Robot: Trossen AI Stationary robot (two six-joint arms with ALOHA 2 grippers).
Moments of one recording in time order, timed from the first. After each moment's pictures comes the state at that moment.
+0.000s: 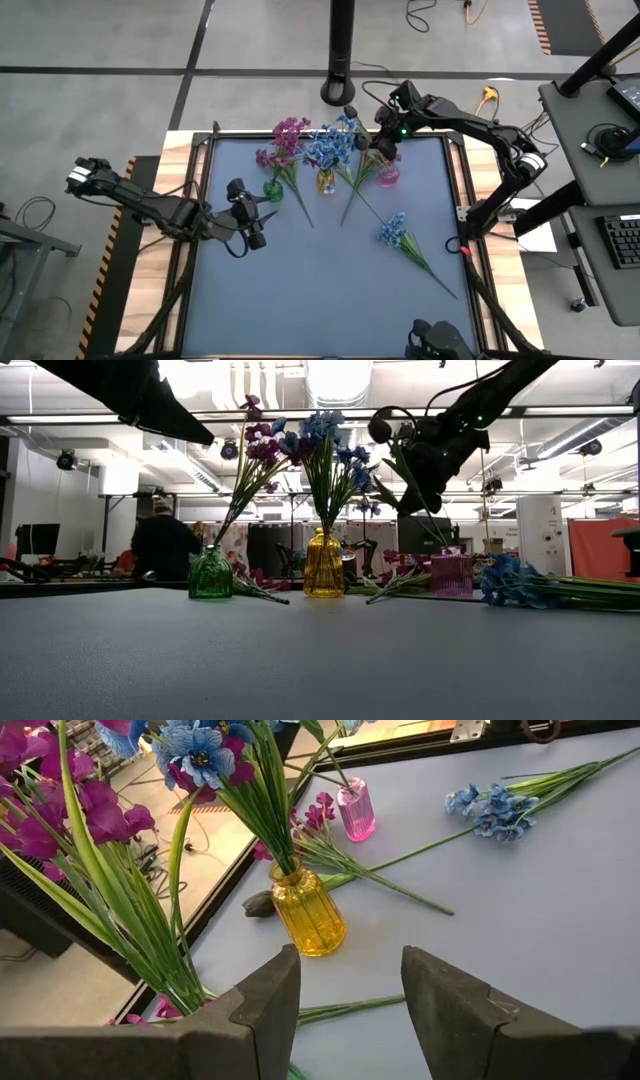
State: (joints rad) left arm -0.35 0.97 0.63 -0.23 -0.80 -0.12; right arm -0.87 1.62 1.24 -0.62 -0.58 -0.32
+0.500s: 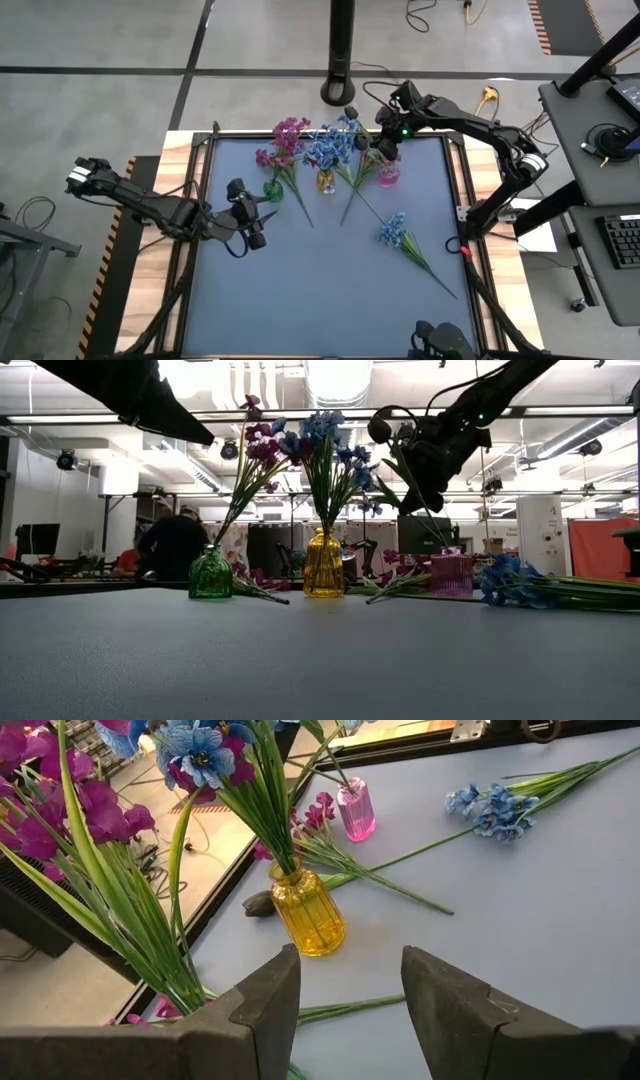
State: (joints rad) left arm -0.35 0.97 0.63 -0.23 -0.80 -0.12; right arm -0.87 1.60 1.24 -0.65 -0.58 -0.33
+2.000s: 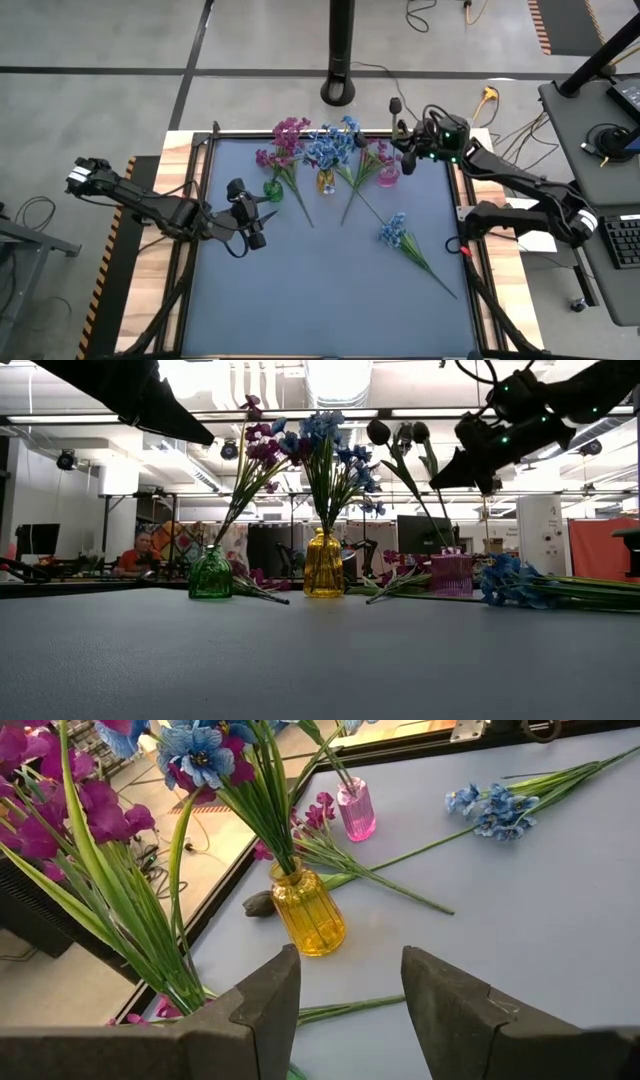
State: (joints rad) left arm -0.35 0.97 0.63 -0.23 -0.80 -0.12; right arm -0.86 1.01 0.56 0.10 -0.35 -0.01
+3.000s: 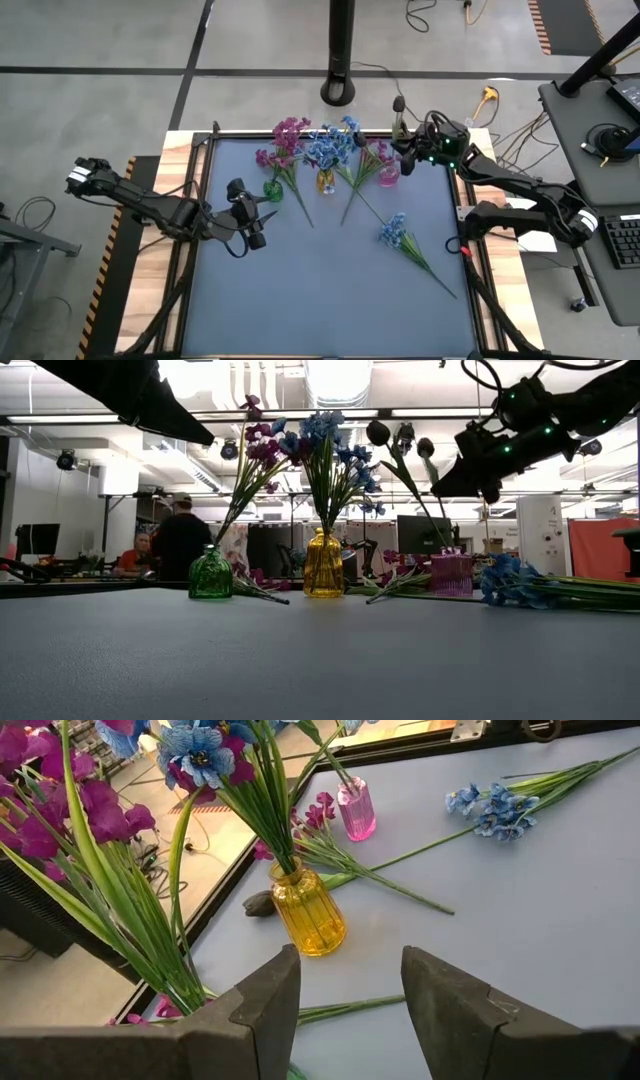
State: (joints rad) left arm -0.35 0.97 0.63 -0.23 -0.80 -0.12; right arm -0.86 1.00 0.48 0.21 -0.31 0.06
